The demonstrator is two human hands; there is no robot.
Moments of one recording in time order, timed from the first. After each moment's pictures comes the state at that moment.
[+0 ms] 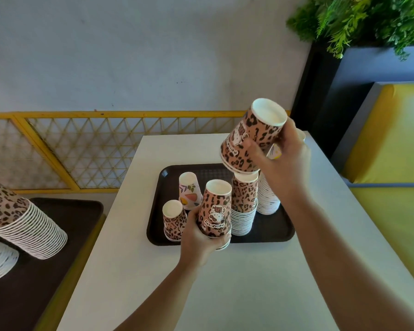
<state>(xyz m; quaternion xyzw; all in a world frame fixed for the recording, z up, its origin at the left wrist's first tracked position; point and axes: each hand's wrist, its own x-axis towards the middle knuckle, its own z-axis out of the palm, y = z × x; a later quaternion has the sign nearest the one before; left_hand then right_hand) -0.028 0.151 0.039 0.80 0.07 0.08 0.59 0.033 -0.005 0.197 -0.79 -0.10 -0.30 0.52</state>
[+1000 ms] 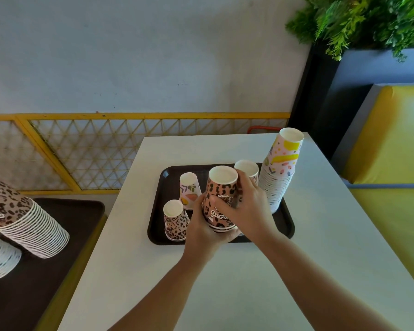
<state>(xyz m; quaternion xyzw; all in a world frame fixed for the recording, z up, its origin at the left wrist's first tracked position) -0.030 0.139 0.069 0.81 0.01 0.11 0.58 -0.003 0.027 0.135 -0.87 -0.12 -0.15 0.46</state>
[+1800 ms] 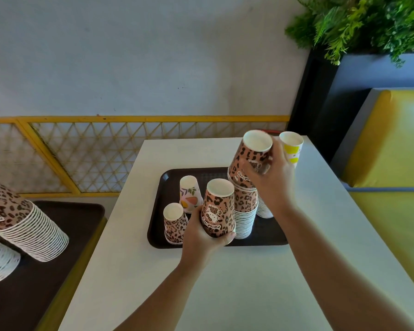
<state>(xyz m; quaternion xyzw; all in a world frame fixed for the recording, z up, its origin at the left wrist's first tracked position) -0.031 0.146 0.061 0.83 0.05 0.10 0.55 0.043 -0.003 0.160 -0.83 -0.08 -0.27 0.48</state>
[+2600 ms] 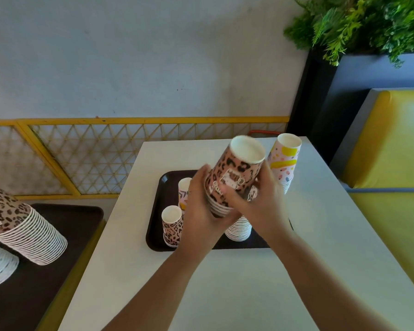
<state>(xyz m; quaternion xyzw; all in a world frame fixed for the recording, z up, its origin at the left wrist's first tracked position) -0.019 0.134 0.130 0.78 -0.08 0.19 0.59 -0.003 0.013 0.166 -0.81 -0.13 -0.20 0.54</state>
